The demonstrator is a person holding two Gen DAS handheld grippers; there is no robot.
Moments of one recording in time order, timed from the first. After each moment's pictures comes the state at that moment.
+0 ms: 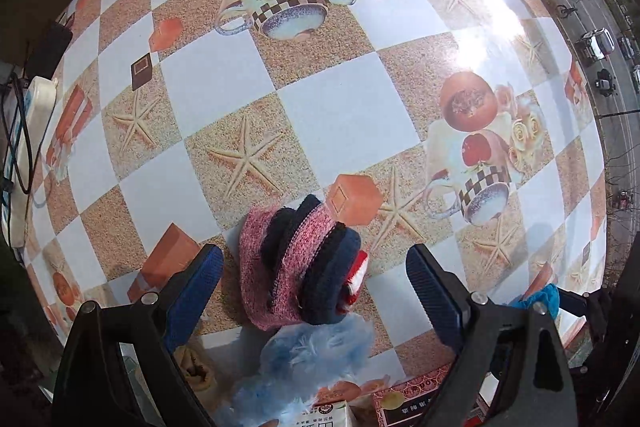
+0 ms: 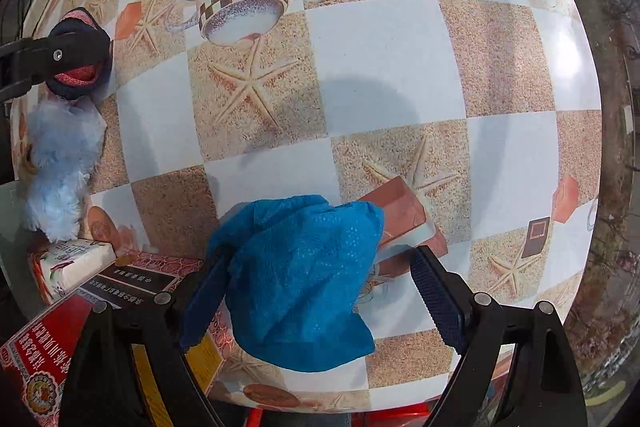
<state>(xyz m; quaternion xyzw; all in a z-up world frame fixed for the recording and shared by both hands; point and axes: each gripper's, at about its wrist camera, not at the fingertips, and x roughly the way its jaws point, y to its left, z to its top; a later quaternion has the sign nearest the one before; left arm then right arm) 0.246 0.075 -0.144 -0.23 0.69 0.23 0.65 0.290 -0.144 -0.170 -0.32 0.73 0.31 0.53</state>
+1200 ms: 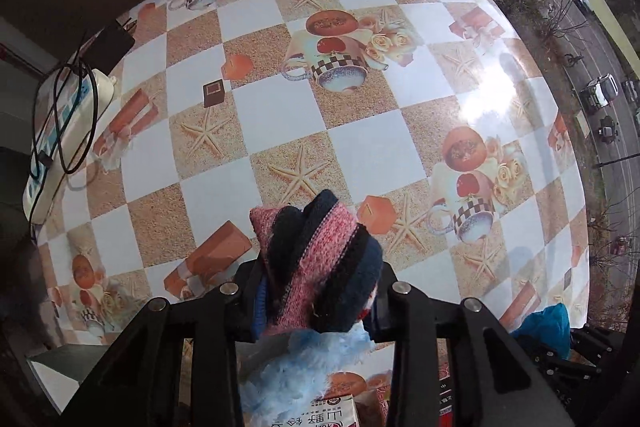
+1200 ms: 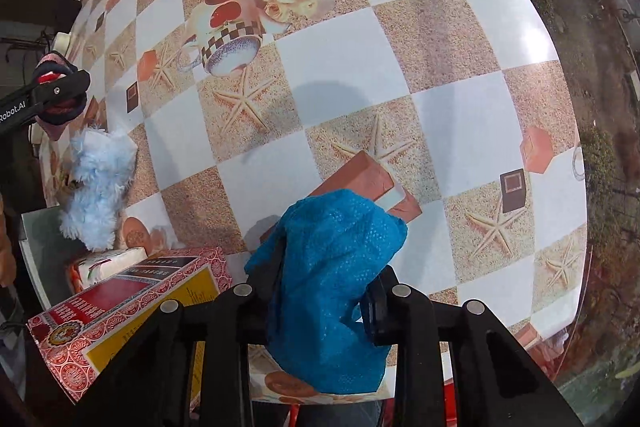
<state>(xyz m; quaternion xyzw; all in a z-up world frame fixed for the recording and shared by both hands) 0.206 0.084 -0.081 -0.25 0.60 0.28 0.70 0.308 -0.150 -0.128 -0.22 0.73 0.31 0.56</state>
